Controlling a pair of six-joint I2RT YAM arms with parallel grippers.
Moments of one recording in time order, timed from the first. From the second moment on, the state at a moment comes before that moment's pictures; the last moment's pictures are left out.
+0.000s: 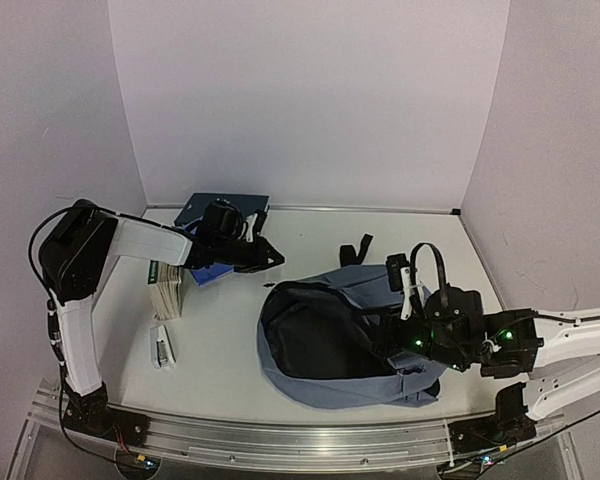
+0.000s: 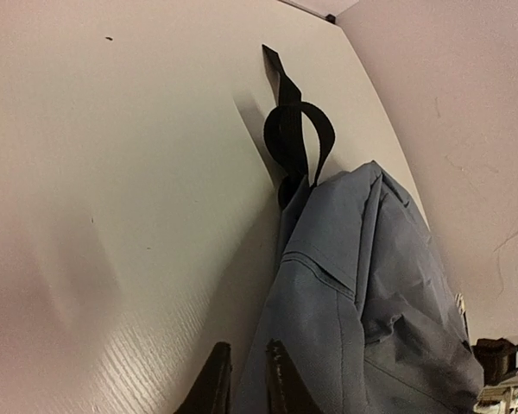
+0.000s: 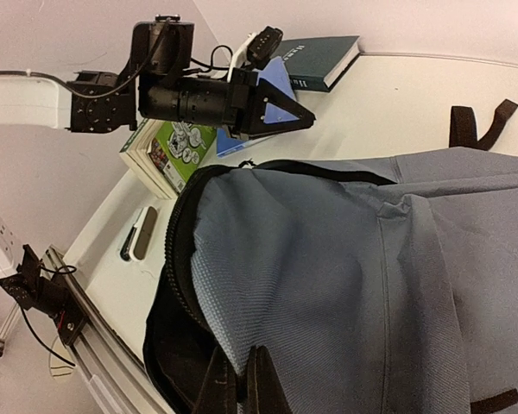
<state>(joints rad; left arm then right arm) -0.60 1.97 1.23 0.17 0.46 -0.57 1.29 1.03 0.65 -0.04 0.45 0.66</state>
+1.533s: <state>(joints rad) -0.80 1.61 0.83 0.01 0.29 -0.78 1.07 1.14 0.66 -0.20 0.61 1.10</state>
